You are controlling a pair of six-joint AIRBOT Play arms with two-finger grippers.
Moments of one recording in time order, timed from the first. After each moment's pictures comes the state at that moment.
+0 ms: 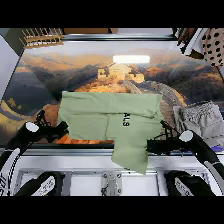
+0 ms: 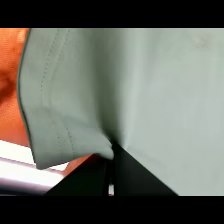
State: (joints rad) left arm 0.22 -1.09 0.46 1.04 -0.82 -1.60; right arm 0.00 -0.93 0.34 -0.93 1.08 1.43
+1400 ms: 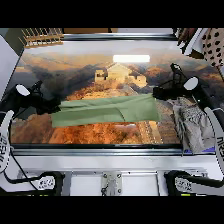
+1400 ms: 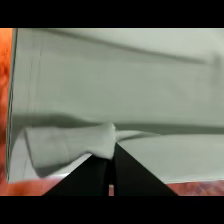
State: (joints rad) left arm 0.22 -1.48 1.16 1.23 -1.17 -1.56; right arm -0.02 -1.43 1.20 -1.12 0.89 1.44
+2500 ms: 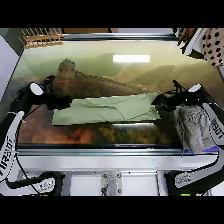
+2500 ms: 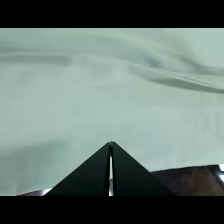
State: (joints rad) left arm 0.03 -1.42 1.11 1.23 -1.04 -1.56; right arm -0.23 -1.74 1.25 -0.88 1.11 1.27
